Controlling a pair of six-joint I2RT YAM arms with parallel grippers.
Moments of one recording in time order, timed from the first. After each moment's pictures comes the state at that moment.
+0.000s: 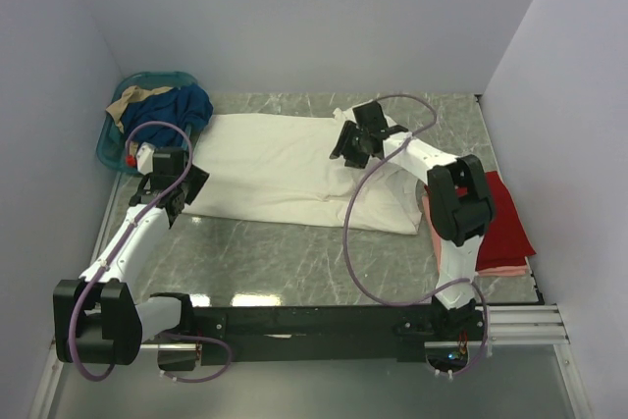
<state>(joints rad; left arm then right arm) -0.05 1.16 0.75 -0.30 -0.20 -1.01 0.39 1.94 1.39 -0.34 -0.10 0.74</state>
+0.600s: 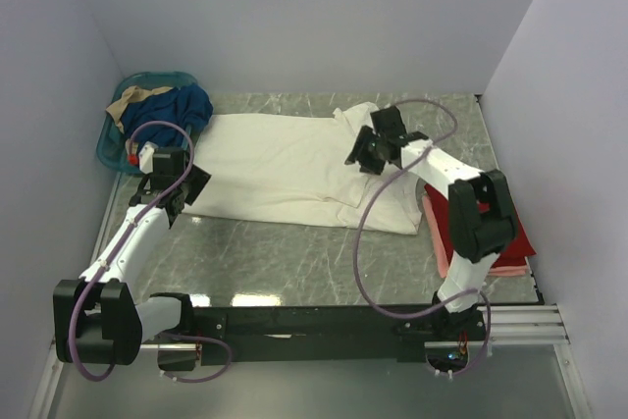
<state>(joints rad) -0.05 1.16 0.75 -0.30 -0.17 -0.98 0.35 1.85 1.35 -0.39 -0.09 0.72</state>
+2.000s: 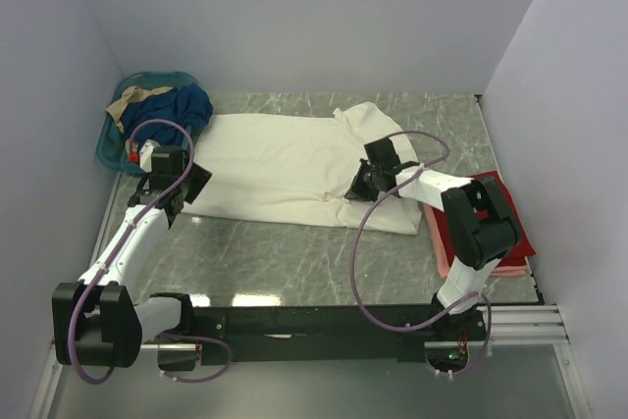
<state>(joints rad) -0.05 1.14 0.75 -0.30 -0.13 -0.96 0.40 1.74 0.98 -0.20 -0.15 0.80</state>
